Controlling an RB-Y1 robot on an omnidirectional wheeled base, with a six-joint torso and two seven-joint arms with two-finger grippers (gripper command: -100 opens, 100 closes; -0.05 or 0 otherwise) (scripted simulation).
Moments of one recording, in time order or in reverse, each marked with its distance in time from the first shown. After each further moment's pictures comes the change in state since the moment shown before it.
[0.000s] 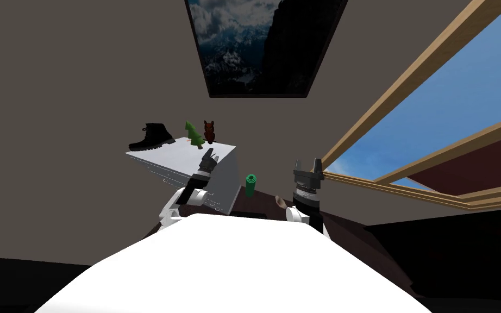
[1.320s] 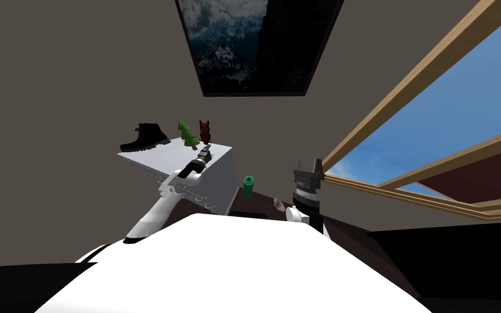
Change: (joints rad) left arm -0.281 0.244 0.090 0.244 0.097 0.399 0.095; right arm 0.000 0.000 0.000 0.000 0.000 0.000 0.000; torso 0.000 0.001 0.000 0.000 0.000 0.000
